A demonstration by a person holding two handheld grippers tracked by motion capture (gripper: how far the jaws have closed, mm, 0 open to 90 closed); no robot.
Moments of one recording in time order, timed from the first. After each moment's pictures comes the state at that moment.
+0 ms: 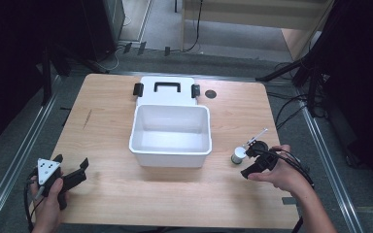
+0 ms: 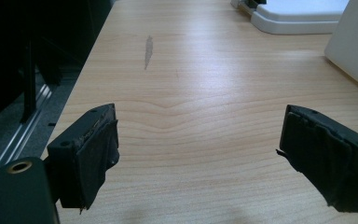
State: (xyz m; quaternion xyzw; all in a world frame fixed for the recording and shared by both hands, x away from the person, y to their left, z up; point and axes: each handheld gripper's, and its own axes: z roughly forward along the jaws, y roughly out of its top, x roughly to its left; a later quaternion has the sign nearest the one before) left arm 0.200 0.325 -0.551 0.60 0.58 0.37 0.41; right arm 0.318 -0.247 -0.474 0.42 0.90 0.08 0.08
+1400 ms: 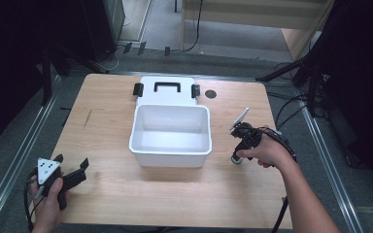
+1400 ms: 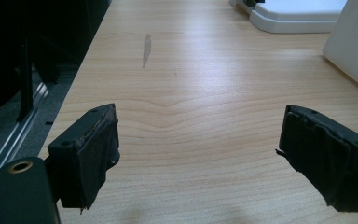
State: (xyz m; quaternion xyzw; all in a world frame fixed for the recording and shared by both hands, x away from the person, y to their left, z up) left arm 0.201 0.326 -0.551 0.60 0.58 0.36 0.41; right arm 0.382 -0.210 -0.471 0.42 0.91 0.03 0.01
